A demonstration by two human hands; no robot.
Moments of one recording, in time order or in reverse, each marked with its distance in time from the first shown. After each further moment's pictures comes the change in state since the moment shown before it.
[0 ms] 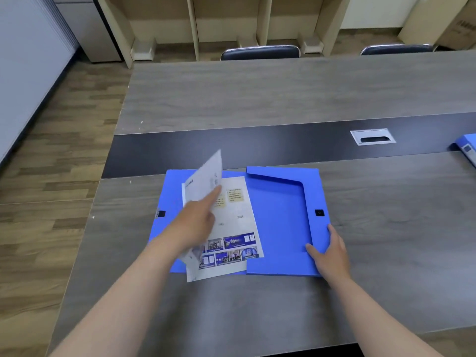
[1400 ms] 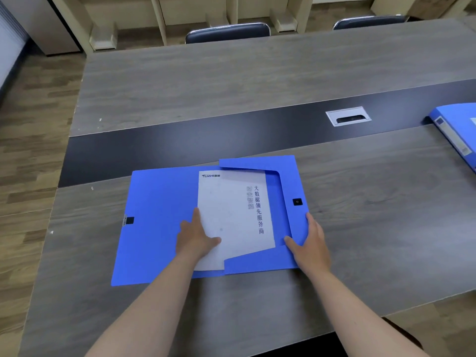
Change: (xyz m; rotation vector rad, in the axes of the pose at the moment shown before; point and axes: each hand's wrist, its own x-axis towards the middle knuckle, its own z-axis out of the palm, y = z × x) left_hand 0.084 -0.038 0.135 -0.019 -0.028 -0.369; right_hand 0.000 0.003 0.002 -0.022 0.015 0.023
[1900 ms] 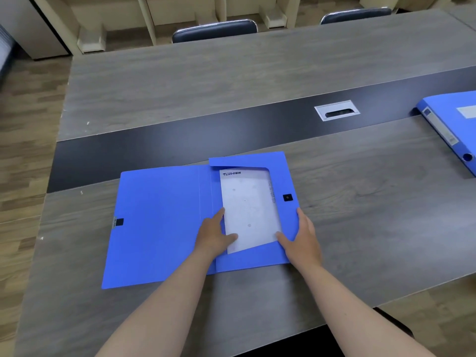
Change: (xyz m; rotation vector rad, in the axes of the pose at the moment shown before) left_hand -0.012 0.041 0.035 -0.143 -0.072 0.232; right_hand -0.001 0.003 -0.002 0.019 -0.017 -0.022
